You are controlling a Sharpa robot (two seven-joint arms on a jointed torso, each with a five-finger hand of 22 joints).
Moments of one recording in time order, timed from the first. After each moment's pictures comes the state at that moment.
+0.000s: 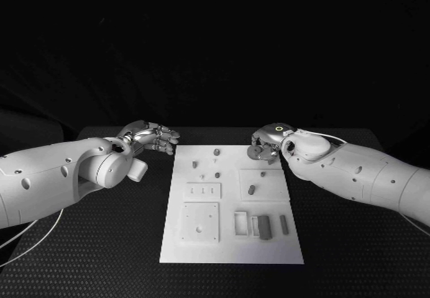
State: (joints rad) left arm 1.42 -0.80 -0.20 1.33 -0.21 -0.26 0.11; left_hand 1.06 -0.09 0.48 -0.28 0.05 0.80 0.18 0.43 0.41 1.11 0.12 0.23 0.24 1.12 0.03 0.43 0.83 0.04 1.08 -0.06 0.20 1.00; right arm 1.27 -0.56 -0.07 1.00 -1.80 -0.25 -0.10; right_hand 1.09 -0.13 0.56 -0.28 0.30 0.84 0.08 0.36 0.50 1.04 0.03 1.17 1.09 1.17 -0.08 1.48 1.00 0.22 1.08 -0.03 1.08 1.31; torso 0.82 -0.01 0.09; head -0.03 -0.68
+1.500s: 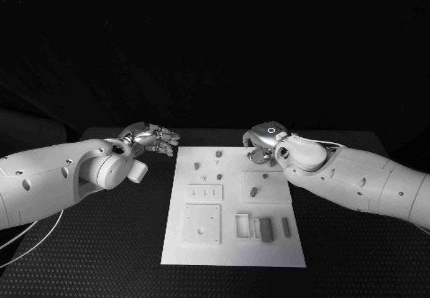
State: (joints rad) left arm 1.42 -0.82 -0.20 1.34 -0.21 -0.26 0.11; left_hand 1.06 -0.09 0.48 -0.28 0.05 0.80 0.18 0.43 0.41 1.11 0.12 0.23 0.25 1.12 0.03 0.43 0.83 0.03 1.08 -0.06 0.19 1.01; right arm 1.28 -0.60 -0.07 1.18 -1.95 -0.33 -0.20; right_hand 1.05 -0.15 0.57 -0.24 0.30 0.92 0.10 0.36 0.59 1.07 0.00 1.17 1.05 1.22 -0.10 1.48 1.01 0.22 1.11 -0.04 1.08 1.31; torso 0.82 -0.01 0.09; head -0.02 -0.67
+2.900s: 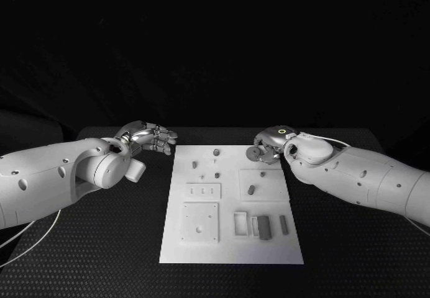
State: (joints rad) left arm 1.42 -0.81 -0.20 1.33 -0.21 -0.26 0.11; left_hand 1.06 -0.09 0.48 -0.28 0.05 0.80 0.18 0.42 0.41 1.11 0.12 0.22 0.25 1.12 0.03 0.42 0.83 0.04 1.08 -0.06 0.19 1.01; right arm 1.26 -0.60 -0.07 1.05 -1.80 -0.26 -0.15; right_hand 1.03 -0.22 0.57 -0.14 0.30 0.79 0.13 0.24 0.52 1.03 0.04 1.18 1.04 1.16 -0.06 1.47 0.97 0.22 1.09 -0.04 1.08 1.31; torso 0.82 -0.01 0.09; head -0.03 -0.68
